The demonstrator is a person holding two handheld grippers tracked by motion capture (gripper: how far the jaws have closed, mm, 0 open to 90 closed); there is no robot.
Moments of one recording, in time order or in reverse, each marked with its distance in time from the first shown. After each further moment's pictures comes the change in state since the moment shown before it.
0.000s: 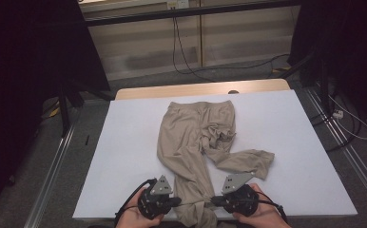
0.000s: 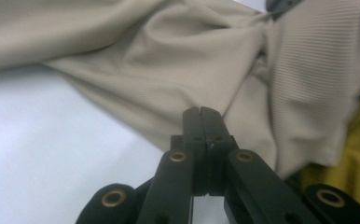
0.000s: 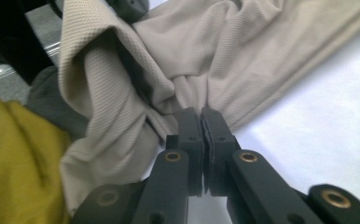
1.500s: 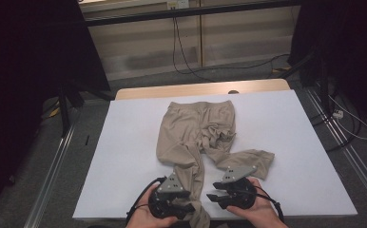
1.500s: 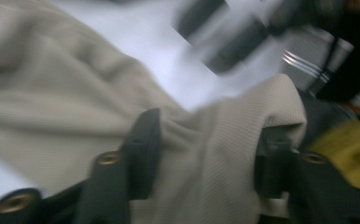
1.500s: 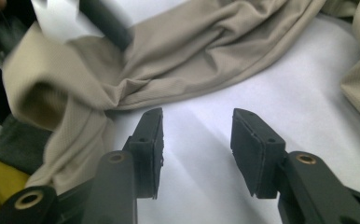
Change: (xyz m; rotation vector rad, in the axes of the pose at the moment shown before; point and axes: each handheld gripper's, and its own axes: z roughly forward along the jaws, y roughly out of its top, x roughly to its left) left arm -0.002 0.023 0.012 -0.139 -0.057 -0.022; right arm -0.012 0.007 0.005 -0.070 -0.082 0.116
